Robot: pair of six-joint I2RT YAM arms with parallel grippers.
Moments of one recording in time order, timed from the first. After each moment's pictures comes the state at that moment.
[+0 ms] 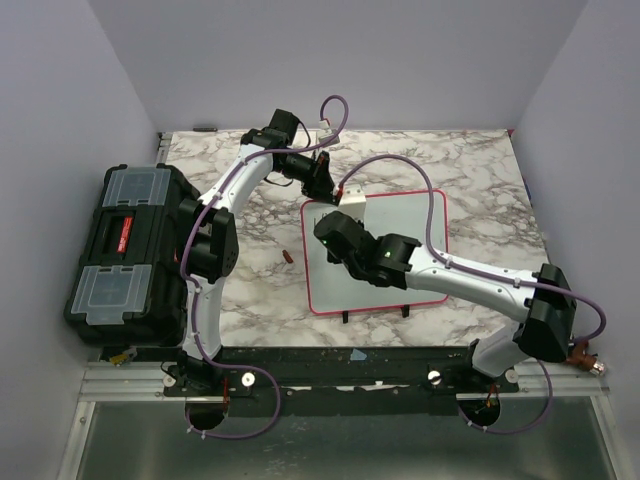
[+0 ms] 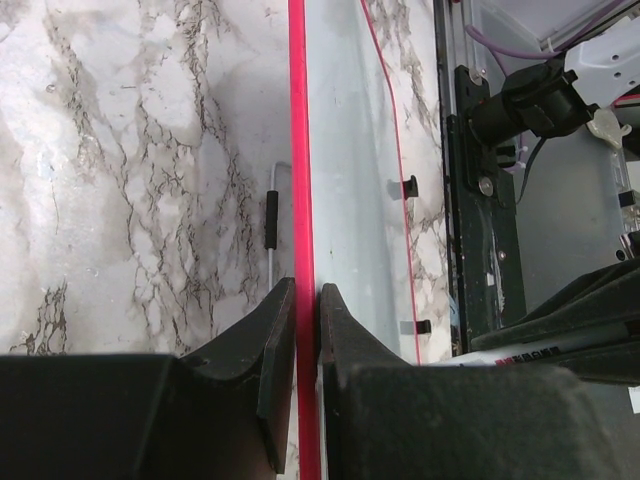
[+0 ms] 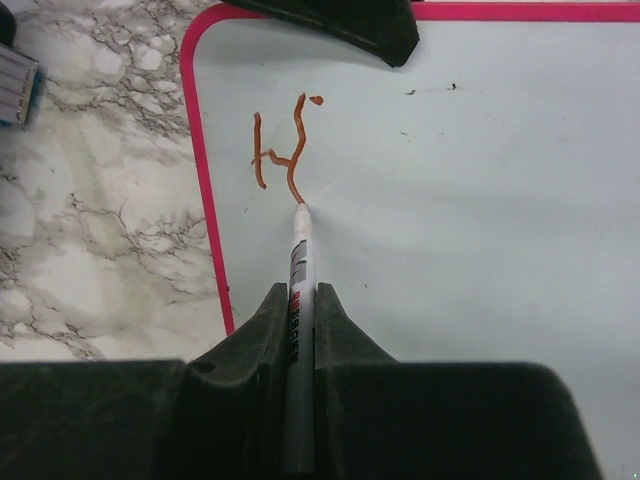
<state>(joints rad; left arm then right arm) -0.35 2.16 2.01 -0.96 1.22 0.49 1.08 1.53 1.27 -0.46 0.65 0.65</state>
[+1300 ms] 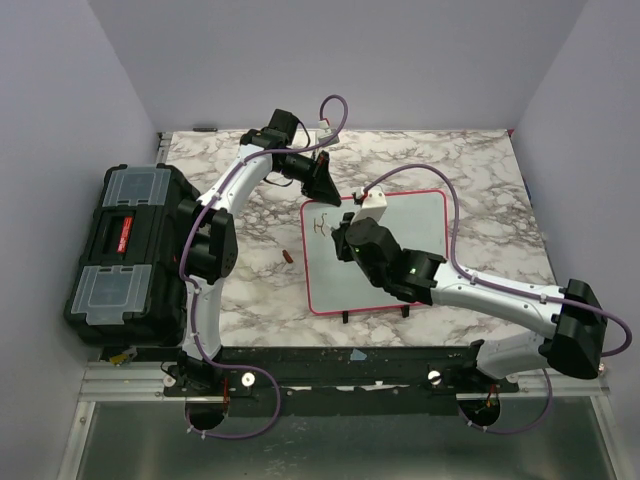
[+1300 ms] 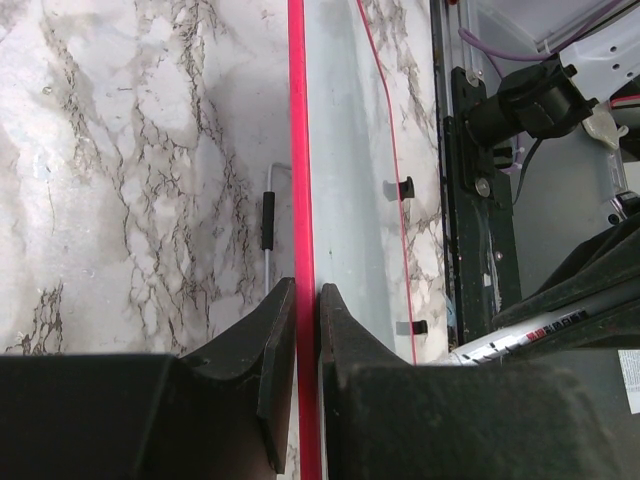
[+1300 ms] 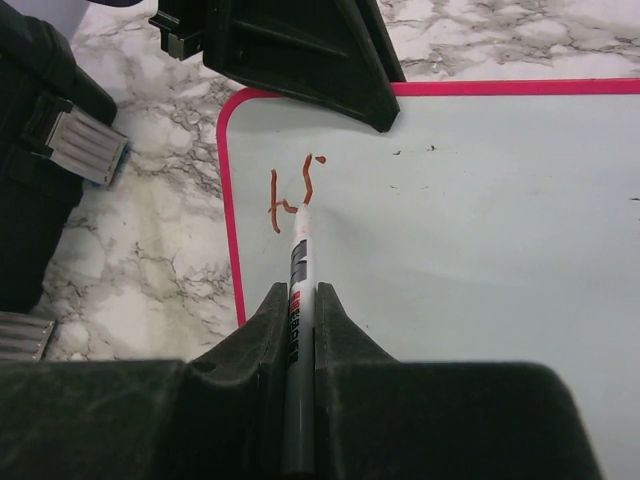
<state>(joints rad) -0.35 2.14 2.00 -0.95 1.22 0.48 1.06 1.35 1.01 -0.10 0.62 0.54</state>
